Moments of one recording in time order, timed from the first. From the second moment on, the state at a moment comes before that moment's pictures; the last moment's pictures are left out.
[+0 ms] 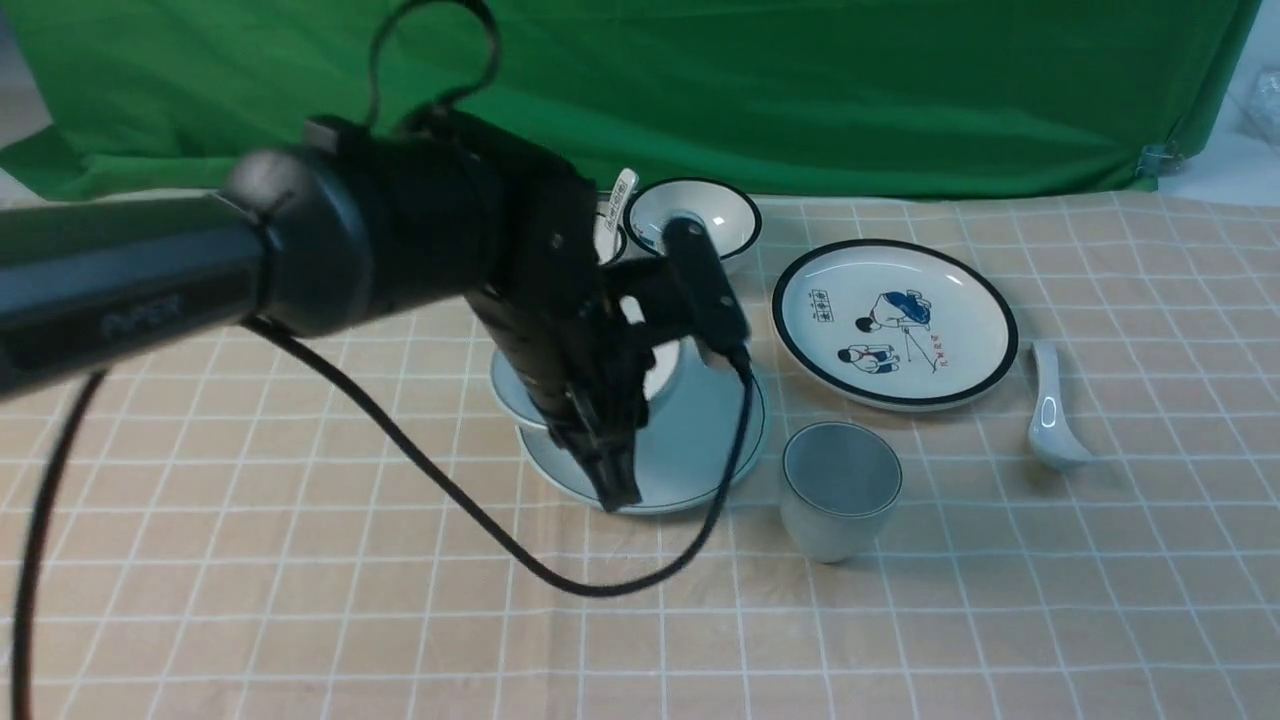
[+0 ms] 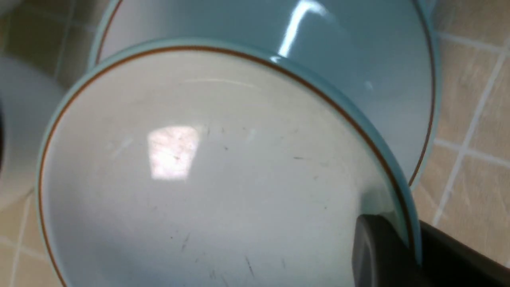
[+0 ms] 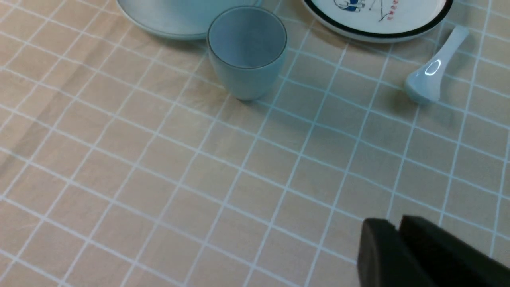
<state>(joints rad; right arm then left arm) 0.35 0.57 -0.67 0.05 0.78 -0.09 -0.61 1.89 -1.40 0.05 0.77 0.68</state>
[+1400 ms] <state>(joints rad) 0.66 1.52 -1.16 0.12 0.76 -0.25 -0.69 1.05 -1.07 -0.15 0.57 0.38</state>
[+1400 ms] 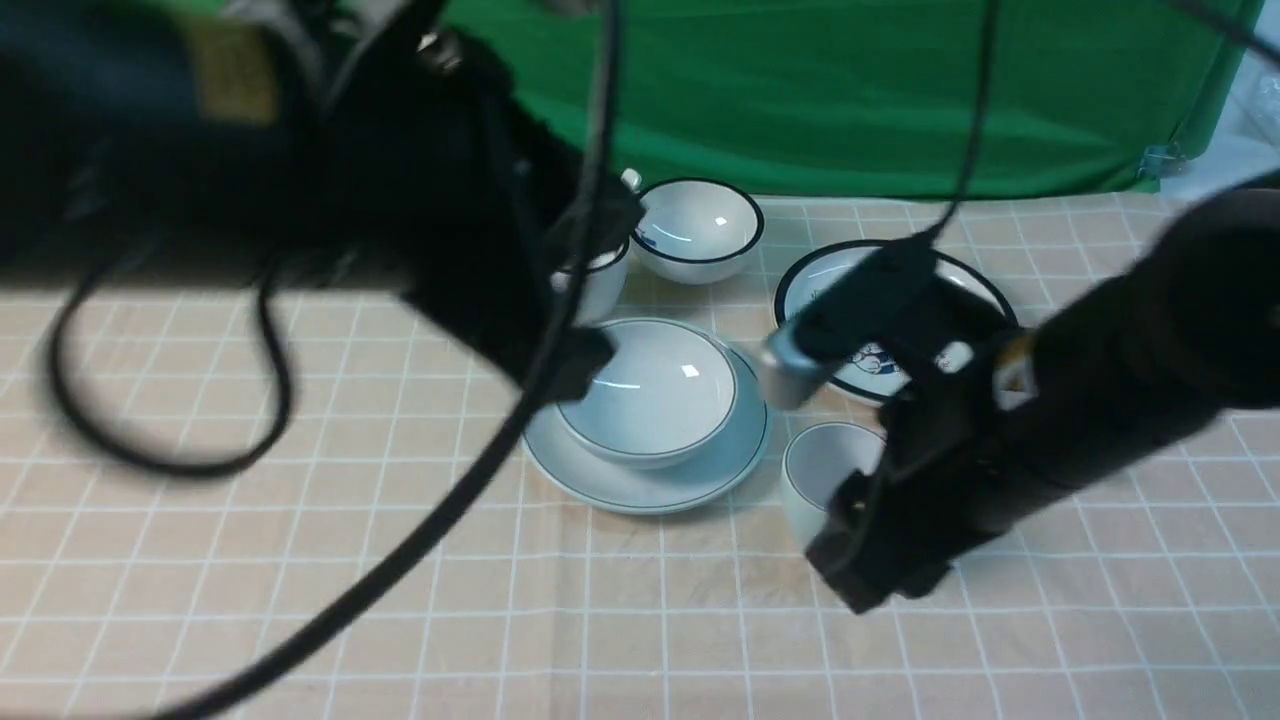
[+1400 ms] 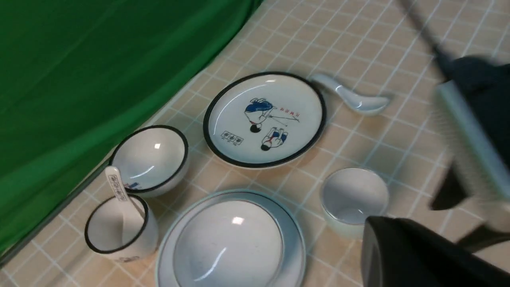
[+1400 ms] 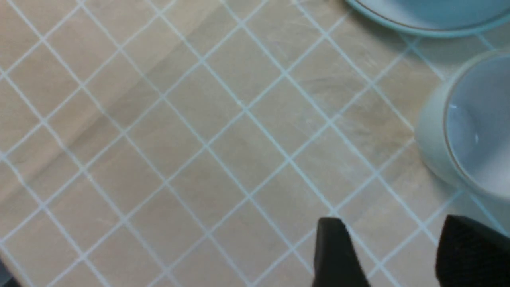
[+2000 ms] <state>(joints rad) 0.66 1.90 -1.37 -0.04 0.84 -0.22 -0.69 0.44 -0.54 -0.15 0.35 0.34</state>
